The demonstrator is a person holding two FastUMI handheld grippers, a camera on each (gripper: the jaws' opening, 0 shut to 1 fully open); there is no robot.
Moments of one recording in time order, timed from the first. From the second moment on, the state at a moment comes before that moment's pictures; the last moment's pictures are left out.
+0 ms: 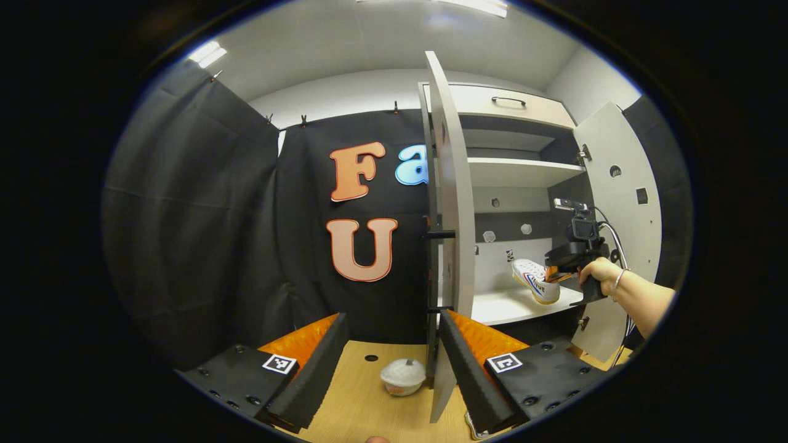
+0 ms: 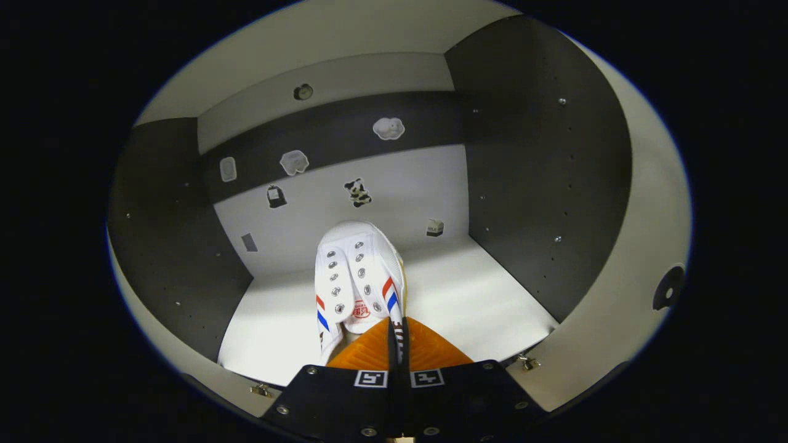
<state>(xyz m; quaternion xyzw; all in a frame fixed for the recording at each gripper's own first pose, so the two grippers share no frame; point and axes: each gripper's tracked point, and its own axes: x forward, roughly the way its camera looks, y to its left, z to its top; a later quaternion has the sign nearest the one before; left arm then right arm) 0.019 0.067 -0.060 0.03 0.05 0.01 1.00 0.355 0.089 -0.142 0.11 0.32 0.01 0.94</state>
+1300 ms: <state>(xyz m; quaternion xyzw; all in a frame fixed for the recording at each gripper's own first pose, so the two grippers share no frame) 0.005 -0.006 -0.073 0.01 0.06 -0.06 1.00 0.212 0.034 0.023 0.05 0.12 0.04 0.99</state>
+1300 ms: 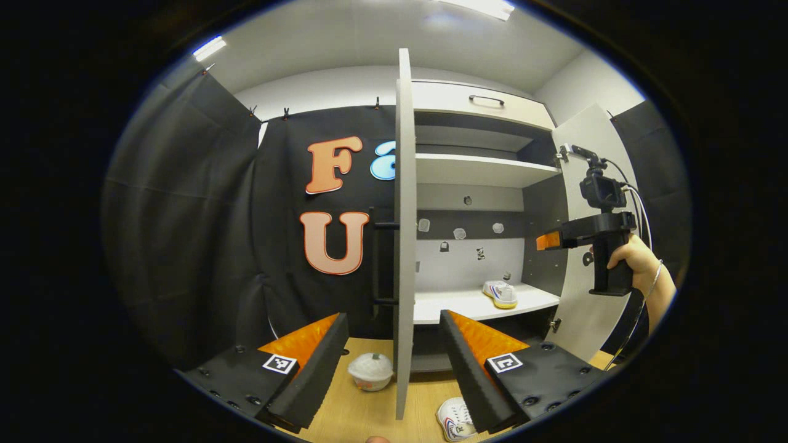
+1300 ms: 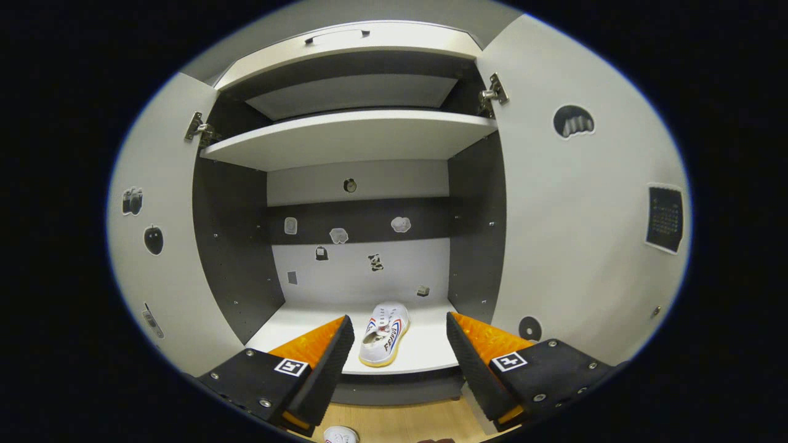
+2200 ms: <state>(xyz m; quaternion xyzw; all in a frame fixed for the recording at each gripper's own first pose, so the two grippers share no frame) -0.027 -0.104 -0.237 -0.01 0.21 -0.13 0.97 0.112 -0.013 0.090 0.00 0.02 0.03 1.00</state>
